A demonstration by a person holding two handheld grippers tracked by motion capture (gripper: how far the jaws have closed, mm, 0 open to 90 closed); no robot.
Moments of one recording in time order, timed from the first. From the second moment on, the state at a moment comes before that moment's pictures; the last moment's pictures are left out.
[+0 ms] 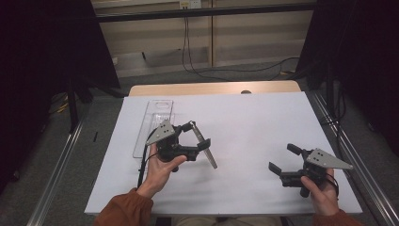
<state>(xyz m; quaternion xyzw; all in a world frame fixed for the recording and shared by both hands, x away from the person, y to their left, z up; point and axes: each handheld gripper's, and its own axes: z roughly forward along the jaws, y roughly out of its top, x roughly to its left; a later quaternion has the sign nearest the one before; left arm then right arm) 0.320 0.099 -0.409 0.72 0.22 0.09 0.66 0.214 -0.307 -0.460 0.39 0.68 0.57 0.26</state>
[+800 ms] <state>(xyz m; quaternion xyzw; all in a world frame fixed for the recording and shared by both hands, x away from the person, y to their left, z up) 0.323 0.113 -0.404 0.69 0.28 0.15 0.65 0.210 -0.317 -0.466 0.40 0.67 0.56 0.27</state>
